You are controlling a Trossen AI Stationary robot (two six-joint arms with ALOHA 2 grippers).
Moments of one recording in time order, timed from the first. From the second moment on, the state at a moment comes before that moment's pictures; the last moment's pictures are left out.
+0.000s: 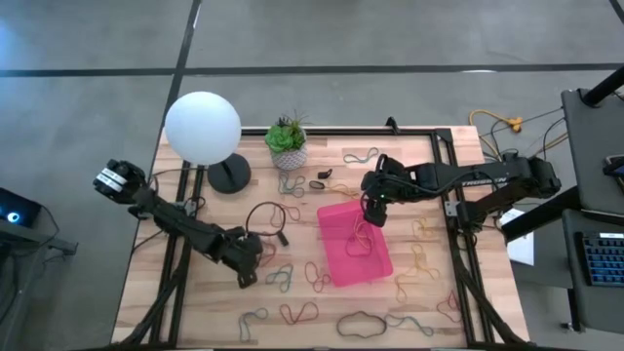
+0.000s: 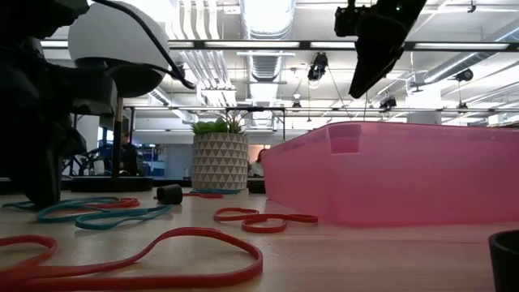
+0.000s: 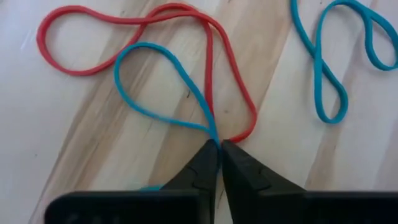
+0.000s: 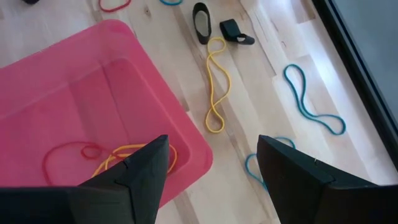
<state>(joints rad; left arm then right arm) -0.51 1.51 0.58 -0.34 -0.13 -0.93 0.01 1.35 1.10 -0.85 0.33 0.31</state>
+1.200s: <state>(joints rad) -0.16 1.39 1.22 -0.29 -0.16 -0.33 0.02 1.23 1.12 -0.77 0.36 0.34</state>
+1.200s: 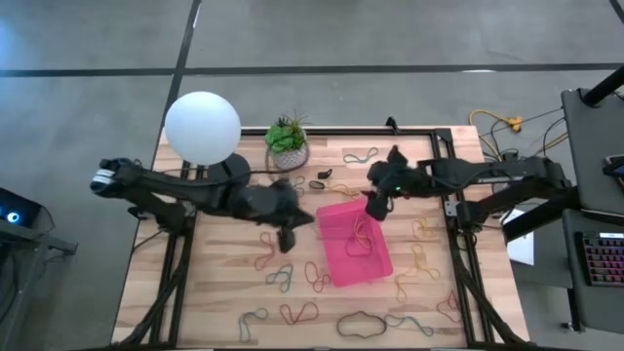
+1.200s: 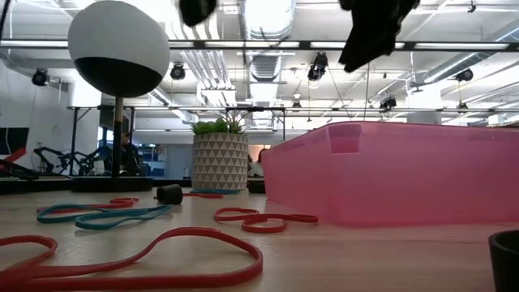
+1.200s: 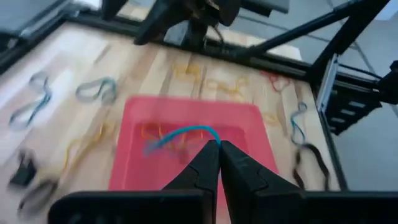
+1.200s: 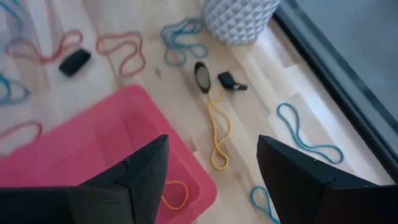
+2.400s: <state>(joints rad) -0.17 1.56 1.29 -0.71 0.15 -0.14 0.01 1.02 0.98 -0.83 0.38 0.38</state>
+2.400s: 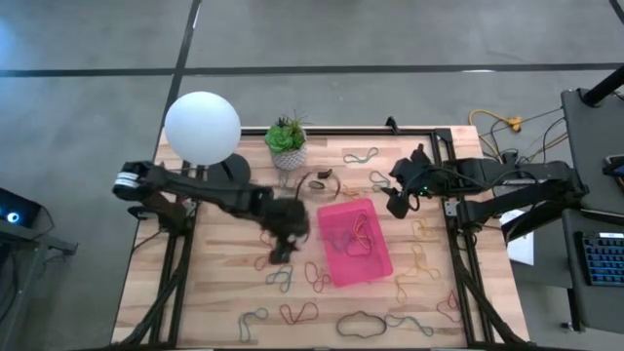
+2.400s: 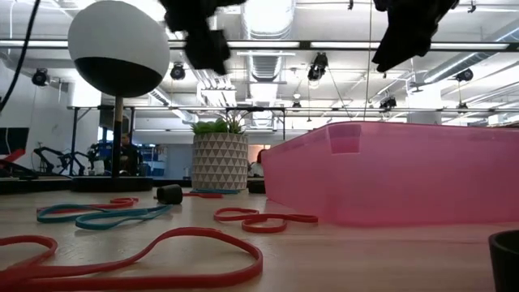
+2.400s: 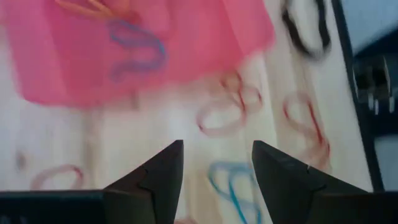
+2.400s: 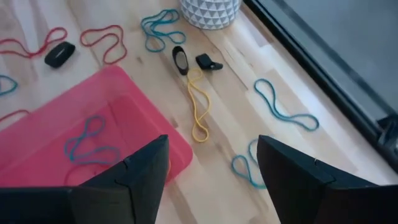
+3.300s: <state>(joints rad) -0.63 1.56 1.08 -0.64 0.00 -0.86 0.02 1.22 0.98 -0.79 0.32 0.21</state>
